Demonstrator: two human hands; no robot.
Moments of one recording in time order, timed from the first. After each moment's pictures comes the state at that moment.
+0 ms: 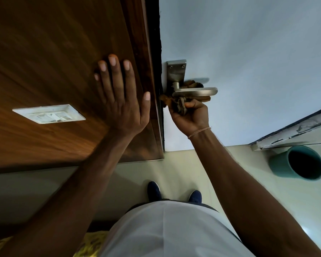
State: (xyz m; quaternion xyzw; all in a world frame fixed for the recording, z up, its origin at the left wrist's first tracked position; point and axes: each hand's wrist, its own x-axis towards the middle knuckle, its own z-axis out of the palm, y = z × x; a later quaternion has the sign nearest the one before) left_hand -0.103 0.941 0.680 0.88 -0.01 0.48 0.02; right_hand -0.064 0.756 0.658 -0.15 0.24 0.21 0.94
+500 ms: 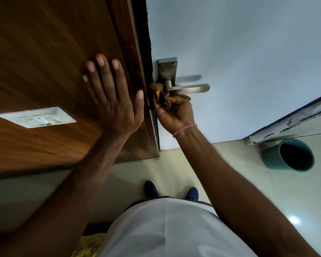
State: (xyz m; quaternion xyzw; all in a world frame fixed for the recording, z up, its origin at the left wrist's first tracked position) left_hand -0.100 0.937 0.675 0.88 0.02 0.48 0.02; right_hand -0.067 0.782 0.680 -0.09 0.30 0.21 0.92
